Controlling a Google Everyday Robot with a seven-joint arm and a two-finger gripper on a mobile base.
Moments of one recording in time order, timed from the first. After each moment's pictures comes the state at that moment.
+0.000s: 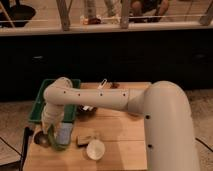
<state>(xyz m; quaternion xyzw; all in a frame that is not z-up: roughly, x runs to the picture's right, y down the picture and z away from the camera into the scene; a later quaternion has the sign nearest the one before) -0.278 0.198 0.705 -0.09 -0.48 -0.68 0.56</state>
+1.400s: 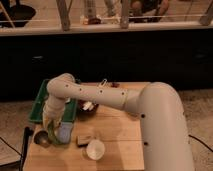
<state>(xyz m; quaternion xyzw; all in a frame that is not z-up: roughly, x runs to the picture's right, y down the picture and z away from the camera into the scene) -0.285 0.179 0.720 -0.09 -0.51 -0.66 0.54</state>
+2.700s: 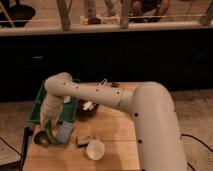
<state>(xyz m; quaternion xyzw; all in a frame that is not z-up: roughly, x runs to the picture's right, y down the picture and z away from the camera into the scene) -0.301 0.181 0.723 -0.10 -0.52 -0.66 0.53</state>
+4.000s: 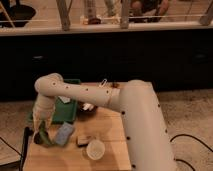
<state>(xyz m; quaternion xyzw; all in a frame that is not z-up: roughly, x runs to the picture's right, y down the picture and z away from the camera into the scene) -0.332 0.192 0.723 -0.12 -0.53 -0.67 0.51</state>
